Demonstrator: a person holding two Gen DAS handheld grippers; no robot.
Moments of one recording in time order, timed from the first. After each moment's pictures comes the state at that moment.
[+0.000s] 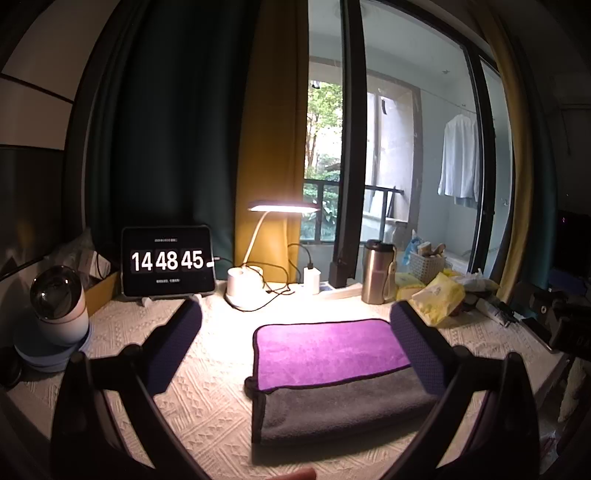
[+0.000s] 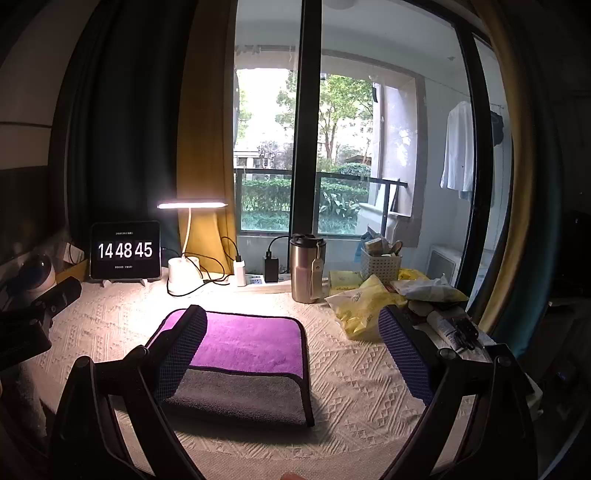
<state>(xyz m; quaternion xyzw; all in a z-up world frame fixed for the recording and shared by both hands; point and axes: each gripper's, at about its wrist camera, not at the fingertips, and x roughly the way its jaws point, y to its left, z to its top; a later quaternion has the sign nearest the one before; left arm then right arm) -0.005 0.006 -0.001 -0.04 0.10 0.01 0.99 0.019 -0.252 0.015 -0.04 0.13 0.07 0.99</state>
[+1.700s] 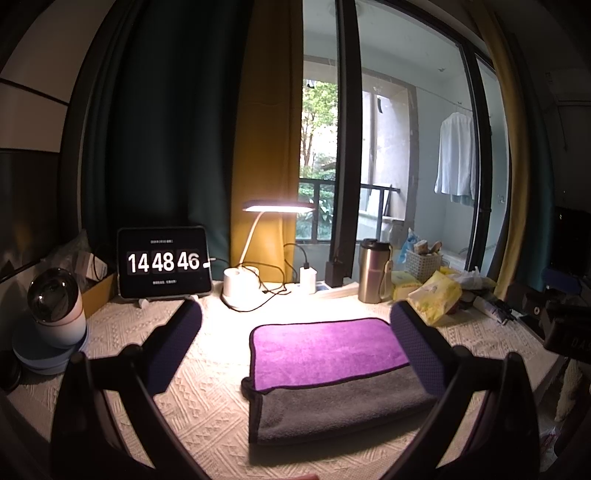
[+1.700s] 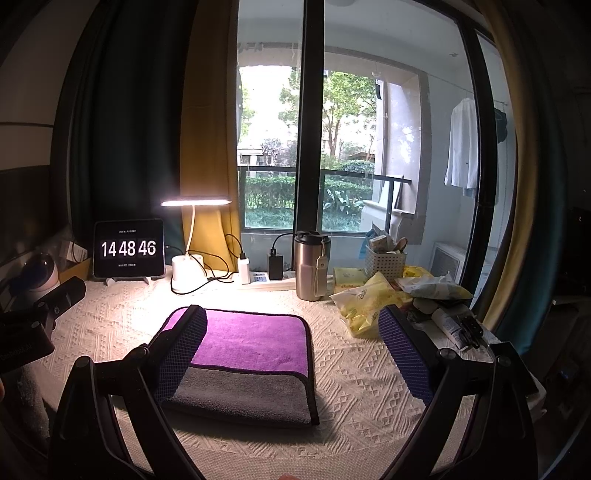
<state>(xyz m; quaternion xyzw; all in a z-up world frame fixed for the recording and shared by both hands) -0.001 -0.002 -0.002 -0.03 0.10 0.00 0.99 0.018 -0.248 0.015 -0.04 0.13 0.07 0.99</state>
